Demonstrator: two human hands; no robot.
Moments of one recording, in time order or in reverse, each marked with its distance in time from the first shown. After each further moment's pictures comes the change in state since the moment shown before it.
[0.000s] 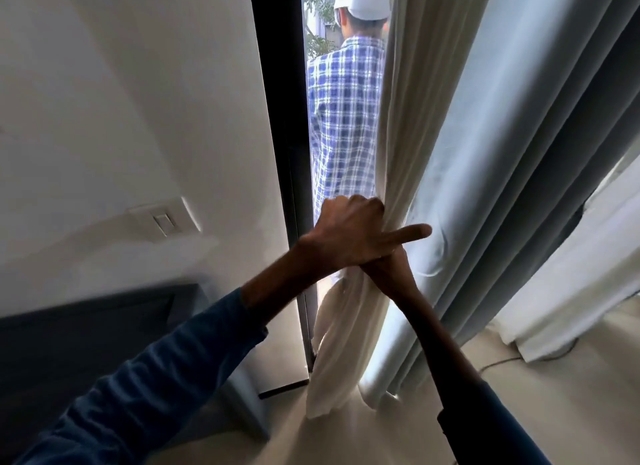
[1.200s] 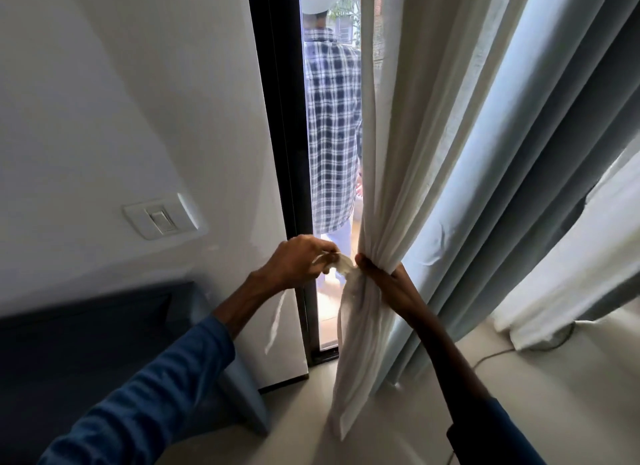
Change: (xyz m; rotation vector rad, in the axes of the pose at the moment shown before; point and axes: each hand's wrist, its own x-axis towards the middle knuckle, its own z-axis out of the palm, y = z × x) left_hand -0.008 -0.114 0.111 -0.241 -0.017 0.153; right_hand -0.030 0.025 -0.005 0.355 -0.172 0.168
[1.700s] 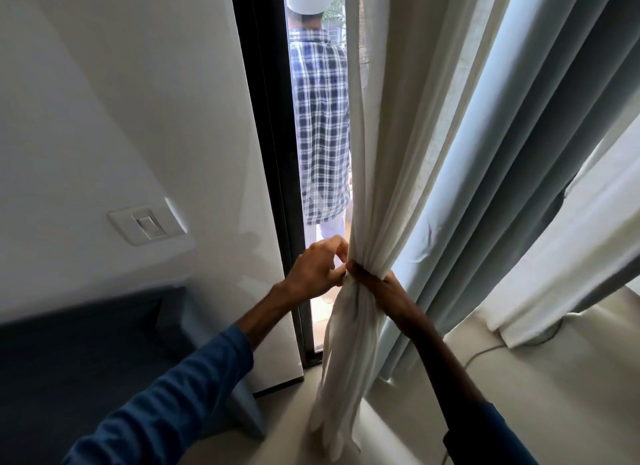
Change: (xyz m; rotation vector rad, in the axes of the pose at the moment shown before) left_hand 0.016 0.028 0.040 -0.274 0.058 -0.015; right_hand -0.013 -0.003 -0.001 0.072 -0.101 0.023
